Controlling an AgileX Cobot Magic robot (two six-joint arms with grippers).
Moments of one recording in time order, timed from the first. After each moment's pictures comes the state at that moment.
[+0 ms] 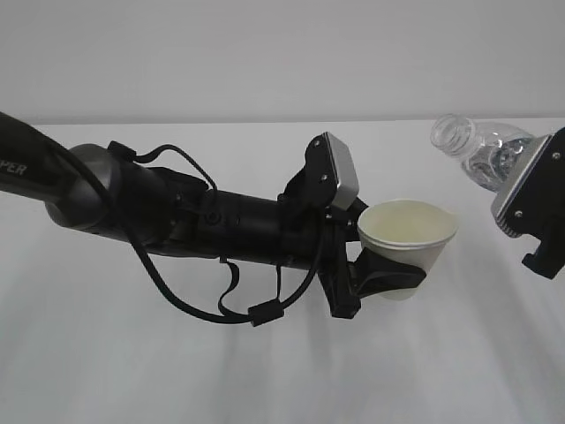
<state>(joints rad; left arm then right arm) -0.69 2.15 -1.20 1.15 -0.88 -0.63 0.17 1.35 -0.43 0.15 -0.47 -1.26</state>
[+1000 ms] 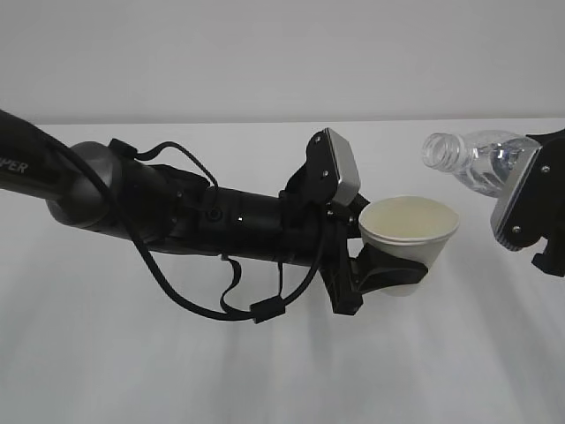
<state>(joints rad) -0.69 2.15 -1.21 1.15 -0.88 -0.63 0.17 1.35 -0.43 0.15 -0.50 -1.42</state>
